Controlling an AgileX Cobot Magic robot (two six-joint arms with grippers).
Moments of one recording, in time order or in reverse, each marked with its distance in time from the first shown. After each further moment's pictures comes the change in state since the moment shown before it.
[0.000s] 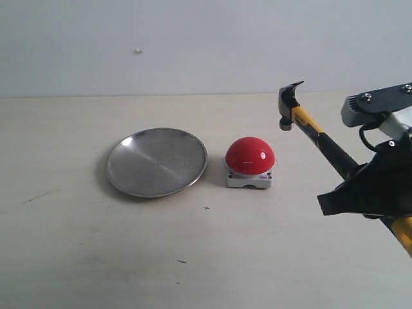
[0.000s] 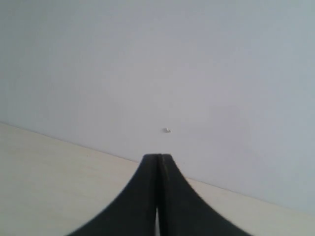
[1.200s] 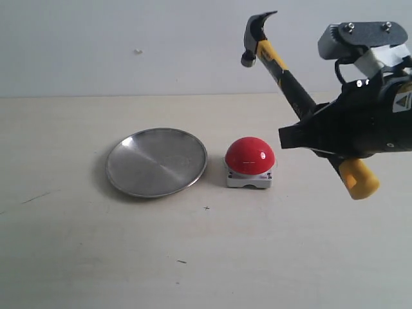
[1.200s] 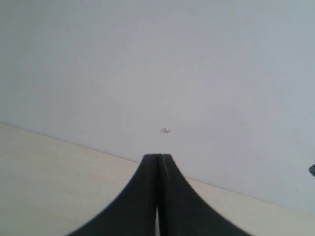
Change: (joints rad) left arm 0.000 0.000 0.000 0.000 0.000 0.000; right arm 0.000 0.079 -0.124 0.309 -0.198 -0.247
